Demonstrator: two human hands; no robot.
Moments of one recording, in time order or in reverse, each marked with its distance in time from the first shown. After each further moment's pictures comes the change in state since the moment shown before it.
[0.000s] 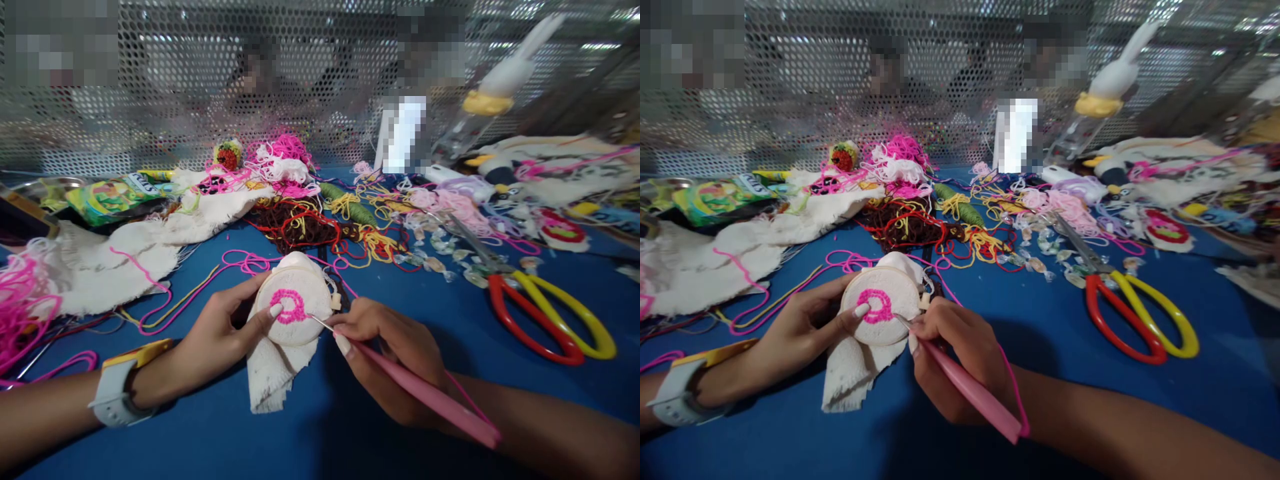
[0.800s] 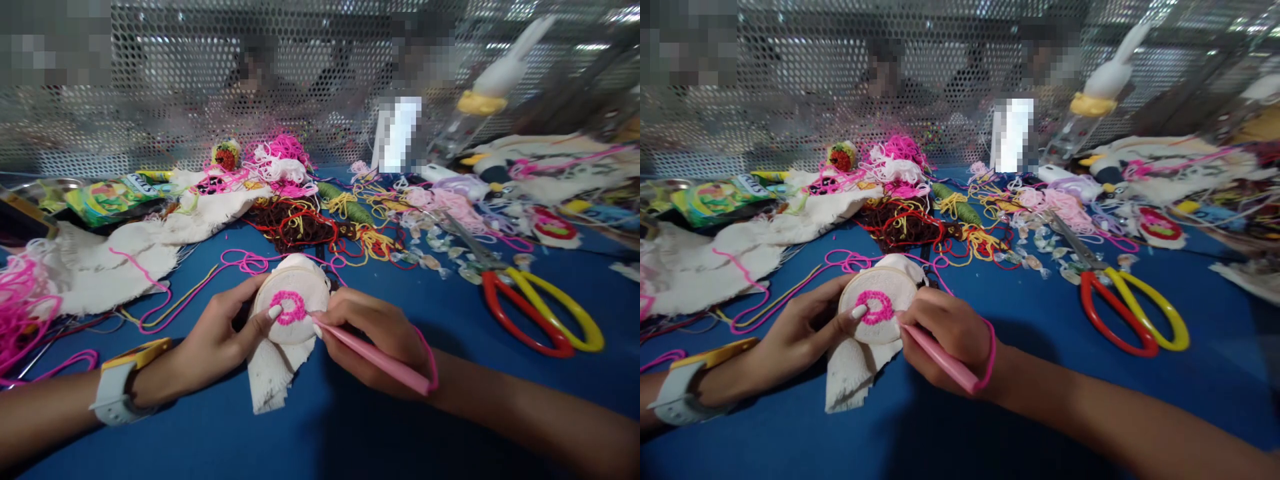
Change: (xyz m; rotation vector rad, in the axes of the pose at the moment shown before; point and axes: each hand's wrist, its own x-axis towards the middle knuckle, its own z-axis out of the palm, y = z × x) left_hand -0.005 0.002 -0.001 0.037 -0.014 0.081; right_hand 0.016 0.002 -0.003 -0.142 -0.204 -0.029
